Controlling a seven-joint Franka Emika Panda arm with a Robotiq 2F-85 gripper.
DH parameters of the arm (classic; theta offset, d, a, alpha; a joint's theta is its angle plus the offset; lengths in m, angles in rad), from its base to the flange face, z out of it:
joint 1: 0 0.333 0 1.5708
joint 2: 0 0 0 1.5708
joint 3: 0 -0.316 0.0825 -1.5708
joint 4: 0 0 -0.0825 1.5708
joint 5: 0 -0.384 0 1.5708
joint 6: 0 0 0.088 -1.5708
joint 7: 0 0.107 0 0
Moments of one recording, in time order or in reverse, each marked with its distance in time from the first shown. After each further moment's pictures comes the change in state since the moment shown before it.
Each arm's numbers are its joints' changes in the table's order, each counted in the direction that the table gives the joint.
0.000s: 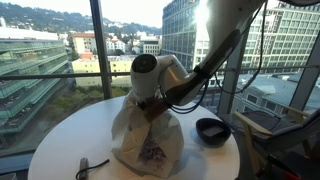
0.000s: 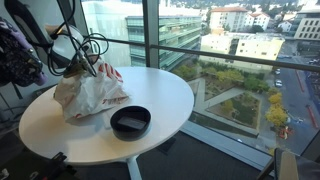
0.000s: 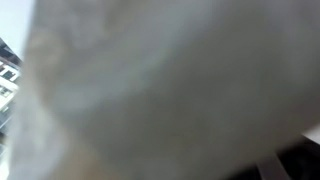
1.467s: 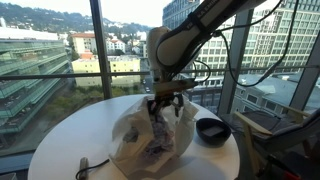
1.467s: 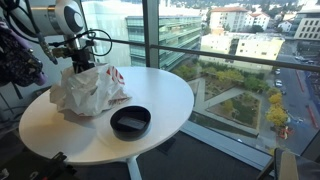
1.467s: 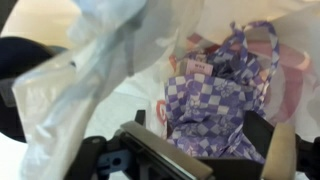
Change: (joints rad) arm -0.022 0.236 0.029 -0.144 -1.157 0.277 -0.542
